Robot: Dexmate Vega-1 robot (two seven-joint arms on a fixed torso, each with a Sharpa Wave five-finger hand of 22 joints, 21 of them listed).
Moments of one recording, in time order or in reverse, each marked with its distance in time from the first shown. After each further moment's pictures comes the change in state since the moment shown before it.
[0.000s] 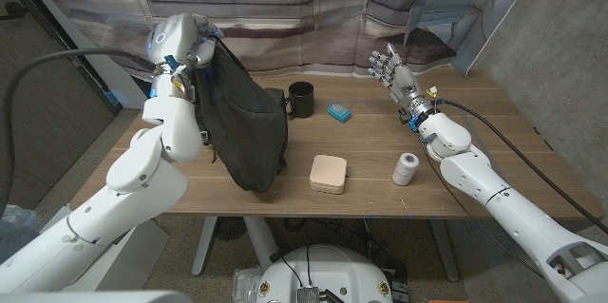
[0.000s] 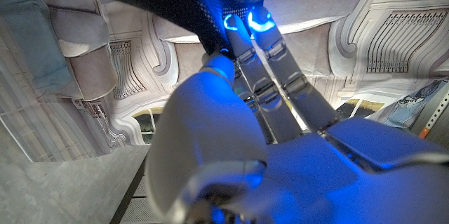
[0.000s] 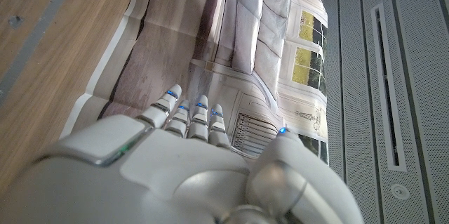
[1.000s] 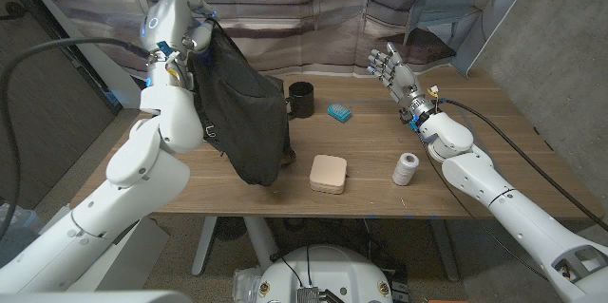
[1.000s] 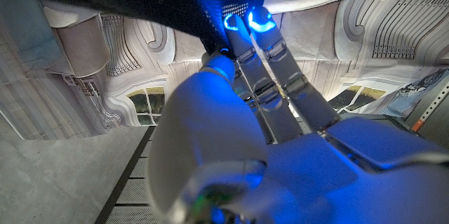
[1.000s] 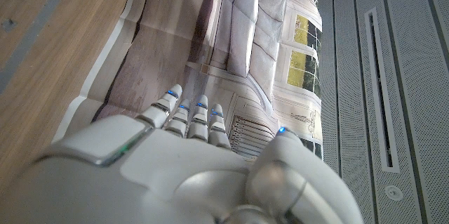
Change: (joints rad) left arm -0.042 -0.051 -0.012 -0.009 0.016 -0.022 -0.007; left_hand 0.002 0.001 0.004 0.004 0.001 0.005 -0.002 0.000 0.000 0.000 0.000 -0.011 0.009 0.005 0.005 0.000 0.017 -0.005 0.006 0.026 0.000; right arm -0.019 -0.014 0.005 -0.036 0.001 -0.002 -0.001; right_hand 0.005 0.005 0.000 0.000 -0.004 0.000 0.000 0.000 0.000 0.000 0.000 0.000 0.000 0.004 -0.004 0.000 0.005 0.005 -0.005 0.000 0.000
